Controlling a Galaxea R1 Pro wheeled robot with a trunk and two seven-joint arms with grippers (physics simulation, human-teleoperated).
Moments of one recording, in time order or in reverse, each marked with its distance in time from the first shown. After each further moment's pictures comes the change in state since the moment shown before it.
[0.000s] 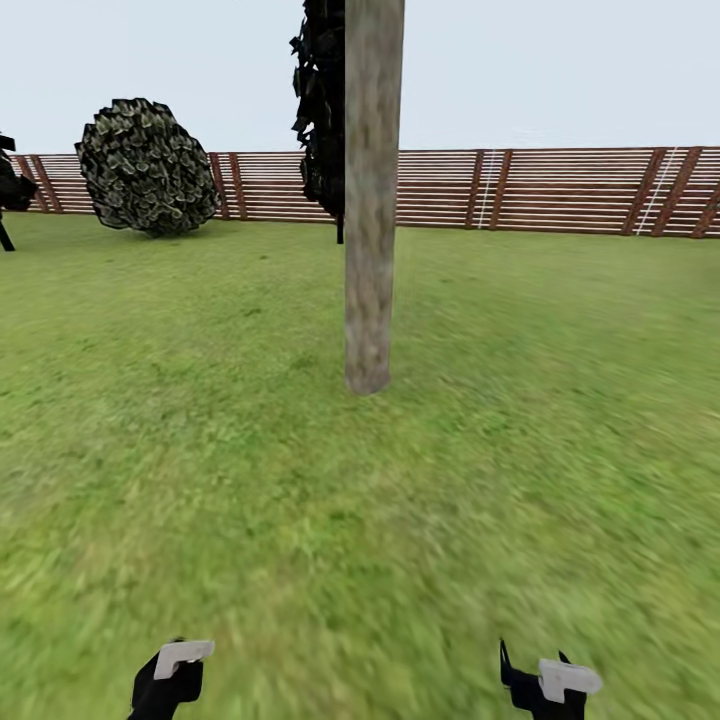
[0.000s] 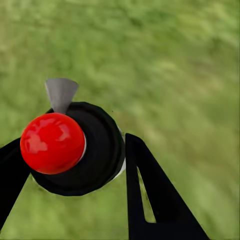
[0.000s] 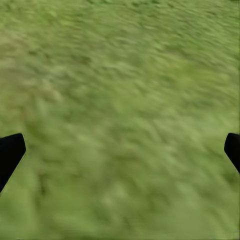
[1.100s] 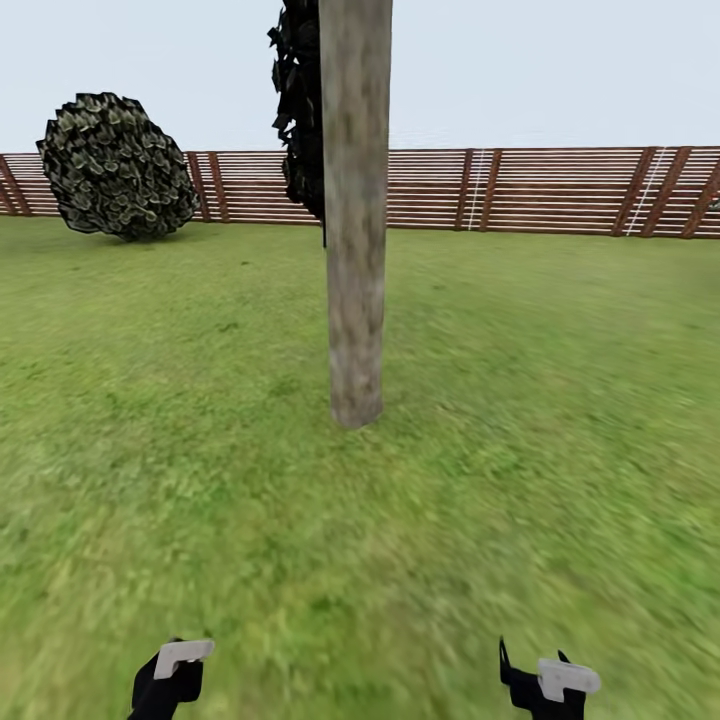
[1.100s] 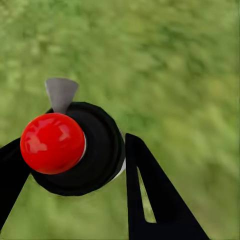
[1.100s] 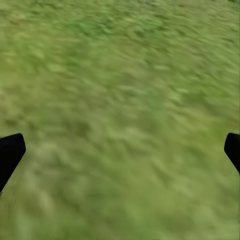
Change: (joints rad) left arm 0.000 0.000 0.000 0.000 0.000 0.000 0.000; right arm 0.000 0.002 0.000 -0.003 0.000 0.000 -0.001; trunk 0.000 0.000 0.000
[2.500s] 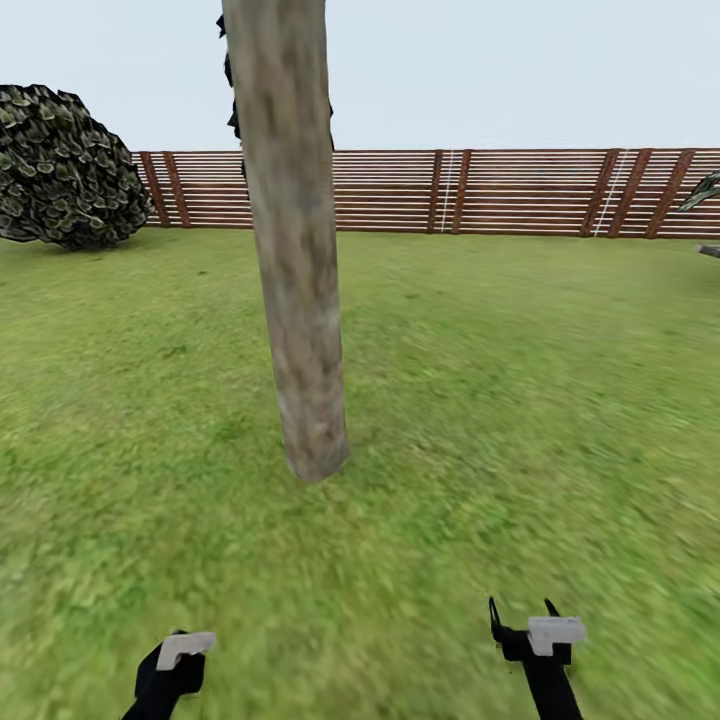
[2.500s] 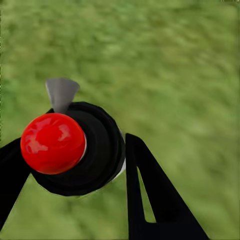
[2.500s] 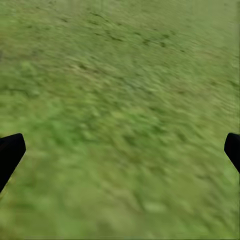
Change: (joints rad) left arm -0.007 0.005 -0.013 -0.019 -0.012 0.006 -0.013; right arm 0.000 -0.011 0.009 -0.169 0.121 0.004 0.014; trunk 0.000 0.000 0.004
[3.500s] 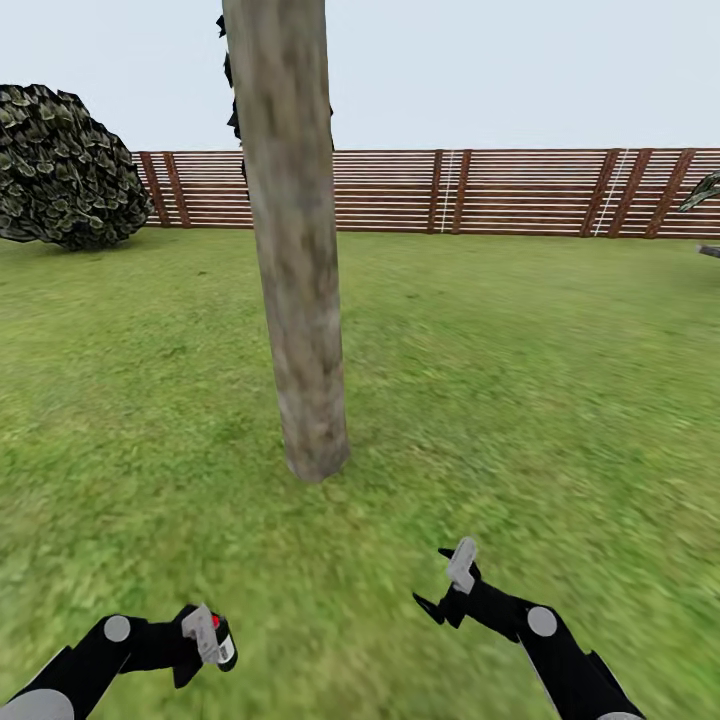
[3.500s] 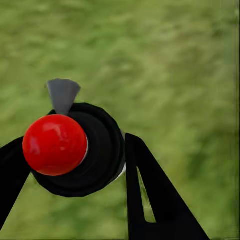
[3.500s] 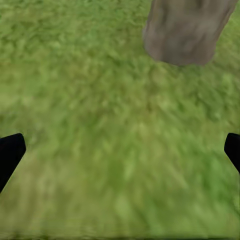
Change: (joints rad) left arm -0.206 0.147 -0.036 -0.024 -0.612 0.072 -0.867; right arm -0.217 -0.001 0.003 -0.094 0.362 0.278 0.819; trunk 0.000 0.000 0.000
